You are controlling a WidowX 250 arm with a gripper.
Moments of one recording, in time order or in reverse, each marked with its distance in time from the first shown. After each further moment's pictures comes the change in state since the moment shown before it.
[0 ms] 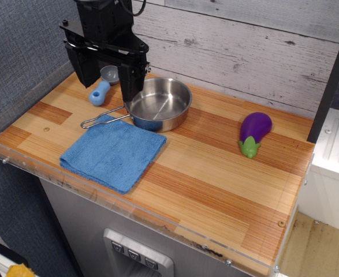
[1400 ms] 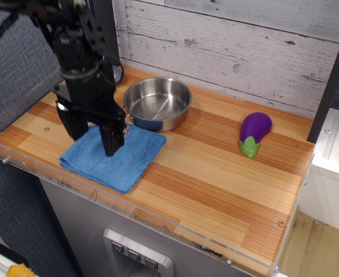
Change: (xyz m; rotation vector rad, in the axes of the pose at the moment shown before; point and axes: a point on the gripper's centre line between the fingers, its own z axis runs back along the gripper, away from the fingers) arm -0.033 0.019 -0.078 -0.013 0.051 -0.045
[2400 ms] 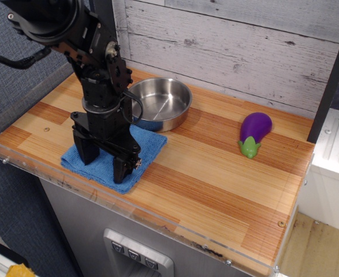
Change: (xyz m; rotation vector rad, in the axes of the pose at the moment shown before) arm -0.002 -0.021 -0.034 0.065 0.040 -0.064
